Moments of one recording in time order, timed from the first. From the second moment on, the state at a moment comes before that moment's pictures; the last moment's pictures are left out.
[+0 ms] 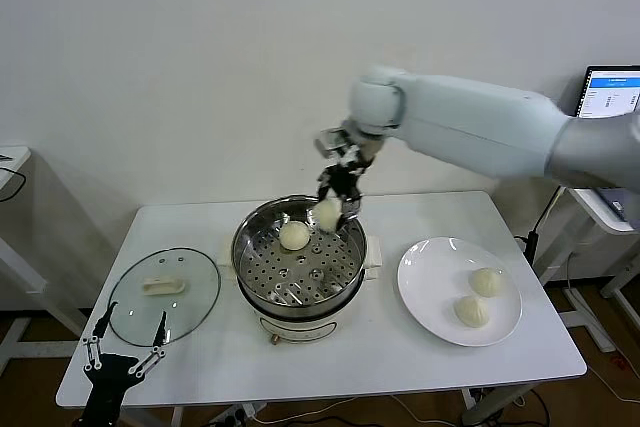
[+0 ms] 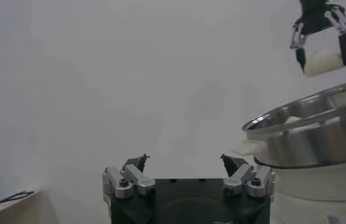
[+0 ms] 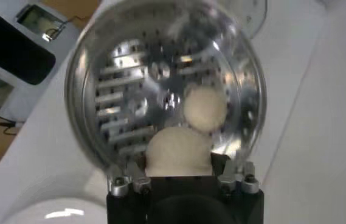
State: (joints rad) left arm 1.77 -1.39 -0.84 -1.95 0.02 -0.49 0.12; right arm 0.72 1.26 -1.38 1.19 0.50 -0.18 -1.17
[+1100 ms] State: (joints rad) left arm 1.77 -1.40 -0.87 -1.95 0.00 -0.49 0.11; right arm 0.59 1.53 -1.49 1.15 0.56 -0.31 -0.95
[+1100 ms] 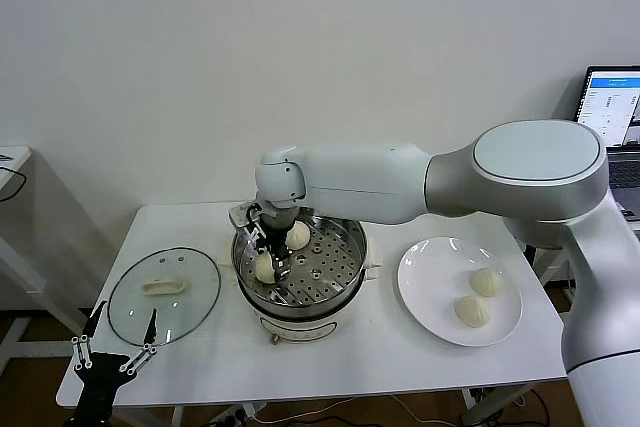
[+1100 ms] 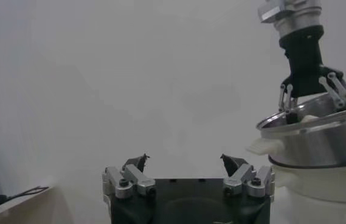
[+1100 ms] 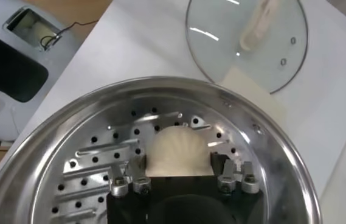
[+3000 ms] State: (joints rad) left arm 1.78 -1.41 -0.88 -1.96 0.01 -0.49 0.11; right arm 0.29 0.62 -1.23 1.26 0.05 0.03 -1.16
